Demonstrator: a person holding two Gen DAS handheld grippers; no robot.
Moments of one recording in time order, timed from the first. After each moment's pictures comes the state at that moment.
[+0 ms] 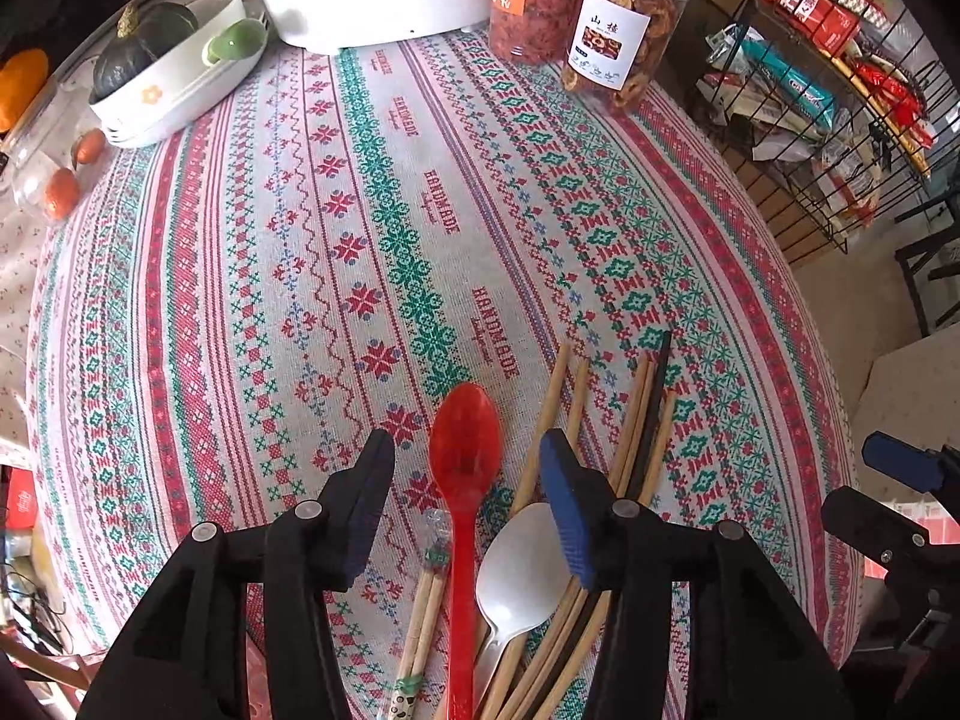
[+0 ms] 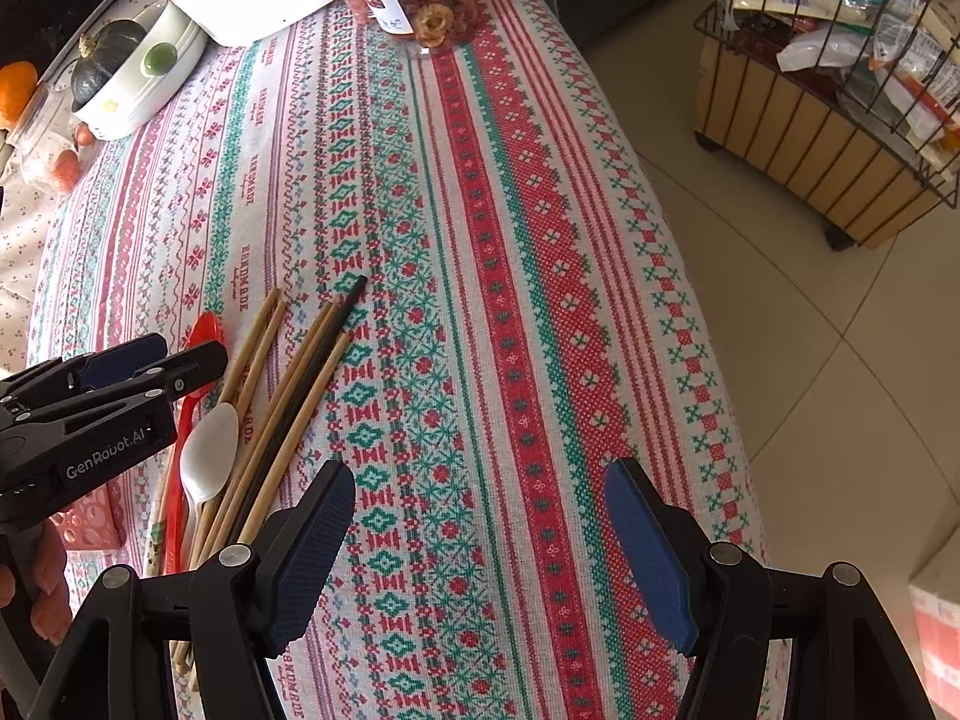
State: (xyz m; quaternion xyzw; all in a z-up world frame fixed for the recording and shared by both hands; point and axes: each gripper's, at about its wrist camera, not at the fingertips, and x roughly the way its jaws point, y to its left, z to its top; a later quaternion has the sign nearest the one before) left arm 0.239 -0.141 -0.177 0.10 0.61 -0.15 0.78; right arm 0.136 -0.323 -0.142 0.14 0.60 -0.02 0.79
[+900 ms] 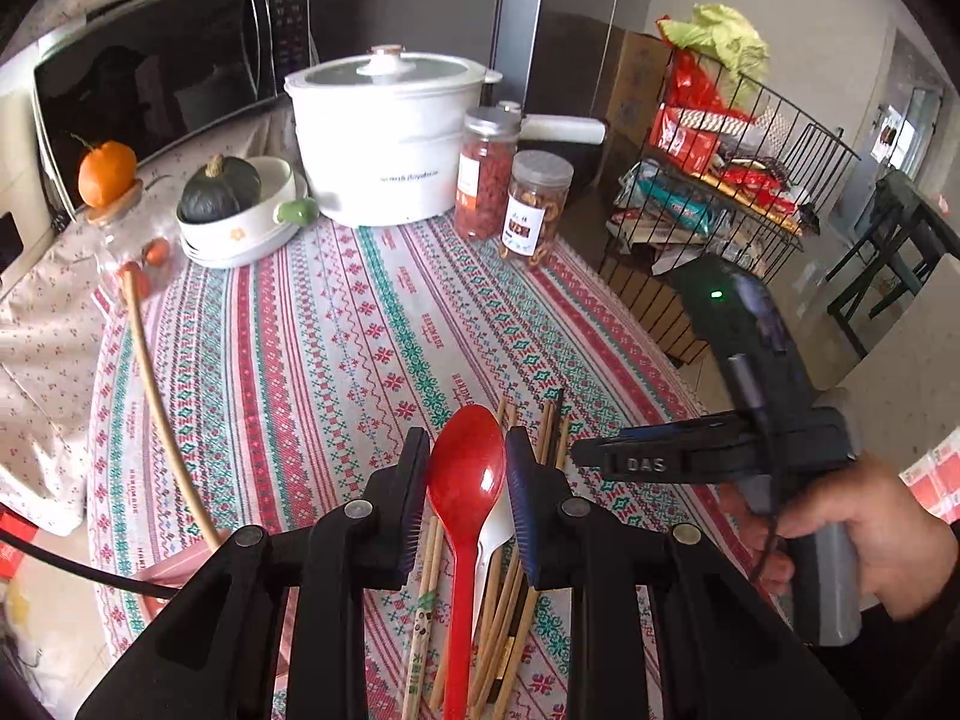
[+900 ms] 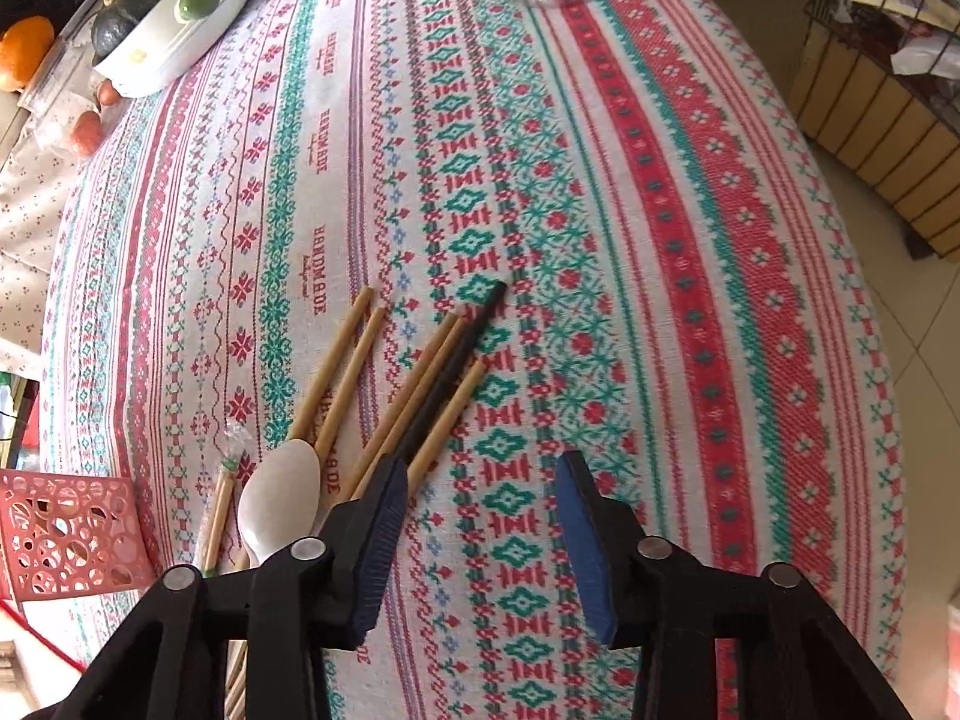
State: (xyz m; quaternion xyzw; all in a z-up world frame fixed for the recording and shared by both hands) left arm 0.142 -0.082 -0.054 0.06 0.43 -0.22 0.87; right arm 0.184 -0.268 -0.176 0.15 0.63 0.03 0.76
